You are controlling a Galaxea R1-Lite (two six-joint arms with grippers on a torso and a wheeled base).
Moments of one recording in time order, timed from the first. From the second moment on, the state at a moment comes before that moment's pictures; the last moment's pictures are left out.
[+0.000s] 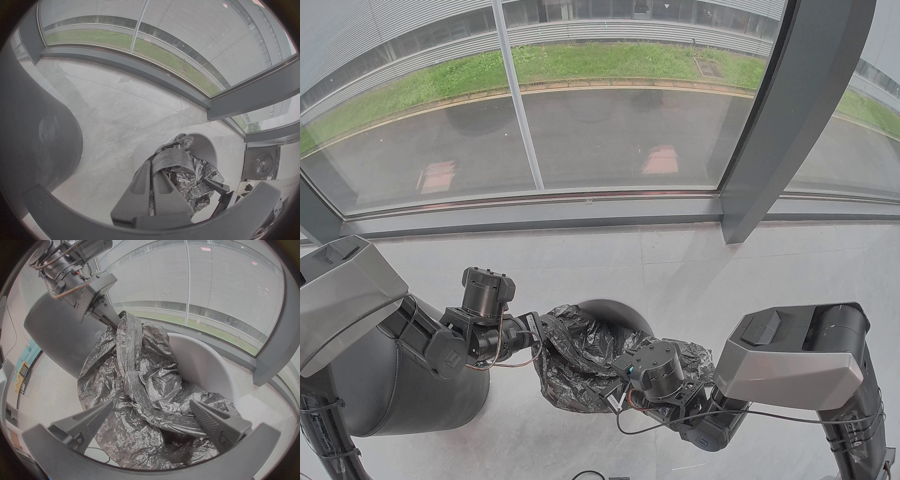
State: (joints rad) left arm -0.41 2.10 -0.86 -0.56 0.02 -0.60; right arm 0.80 2.46 -0.88 -1.12 -0.21 -0.14
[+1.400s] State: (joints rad) left arm -0.41 2.10 -0.86 -0.56 0.02 -0.60; right arm 0.80 2.48 -0.99 -1.13 -0.46 -0.16
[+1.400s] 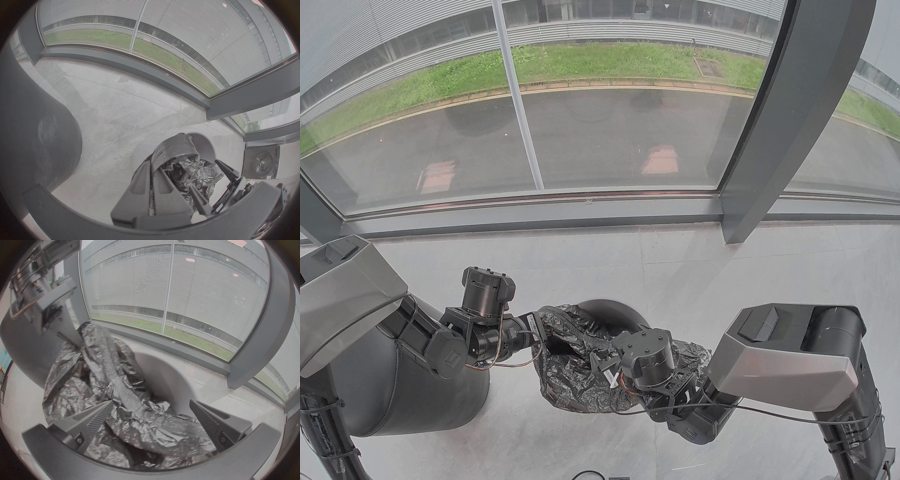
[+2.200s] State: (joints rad) left arm -0.41 2.10 -0.87 -0.56 0.02 -0.60; right arm 0.81 2.53 -1.01 -1.12 -0.44 -0.19
